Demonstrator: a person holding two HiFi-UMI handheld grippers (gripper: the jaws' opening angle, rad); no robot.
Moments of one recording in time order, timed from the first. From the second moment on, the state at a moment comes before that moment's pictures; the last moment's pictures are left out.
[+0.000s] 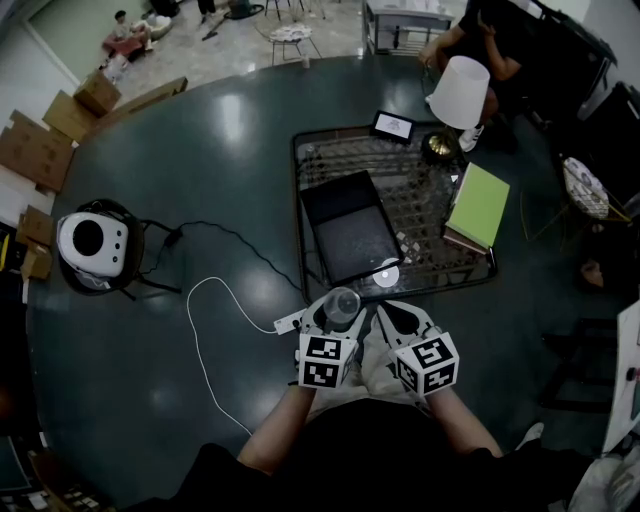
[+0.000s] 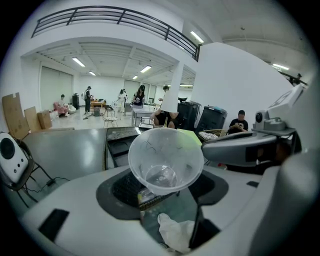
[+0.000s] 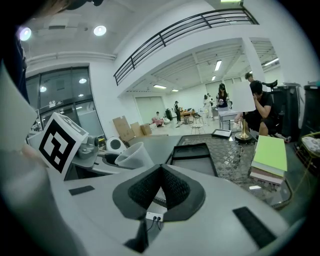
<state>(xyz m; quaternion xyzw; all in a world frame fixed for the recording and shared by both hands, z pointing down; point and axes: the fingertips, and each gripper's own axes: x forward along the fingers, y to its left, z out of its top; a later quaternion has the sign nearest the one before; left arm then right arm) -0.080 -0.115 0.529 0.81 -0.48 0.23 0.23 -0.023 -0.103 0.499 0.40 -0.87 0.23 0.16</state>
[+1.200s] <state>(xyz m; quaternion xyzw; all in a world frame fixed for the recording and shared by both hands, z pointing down) -0.076 -0.111 0.518 0.82 -0.48 0.22 0.22 -0.020 -0.092 0.499 0.41 -0.87 0.21 0.17</state>
